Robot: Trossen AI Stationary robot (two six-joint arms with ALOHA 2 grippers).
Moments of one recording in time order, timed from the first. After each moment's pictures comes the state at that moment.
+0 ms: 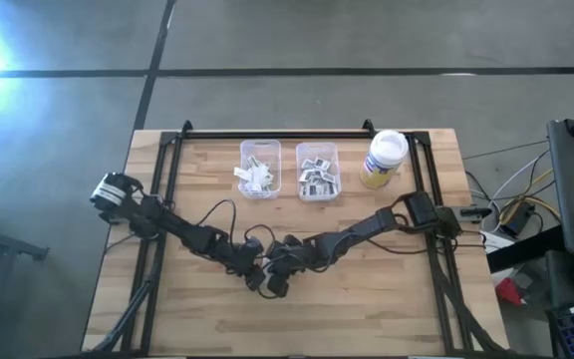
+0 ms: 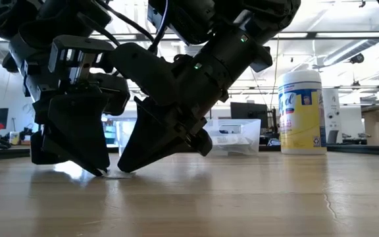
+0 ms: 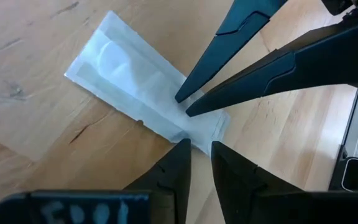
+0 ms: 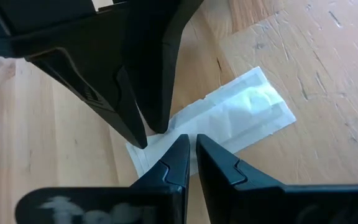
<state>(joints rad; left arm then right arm) -0.35 1.65 0.65 0.22 0.05 -1.16 0.25 2.22 1.40 0.01 0.08 0.68</state>
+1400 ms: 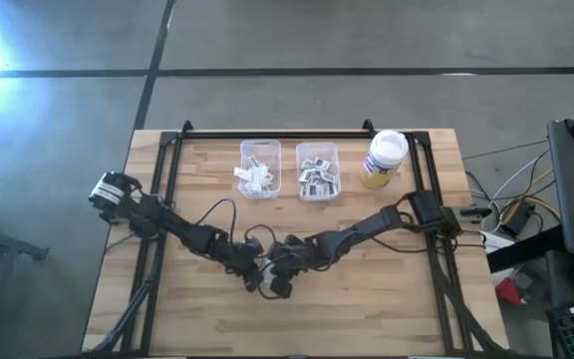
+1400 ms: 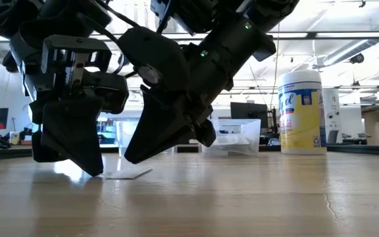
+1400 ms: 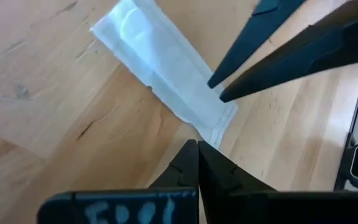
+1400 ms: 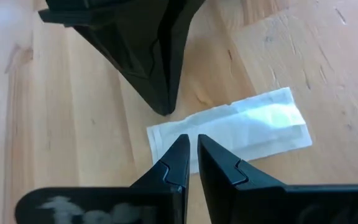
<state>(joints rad) -0.35 1.64 0.65 0.19 0.07 -1.10 0.26 2.17 1.40 -0.06 0.05 0.65</state>
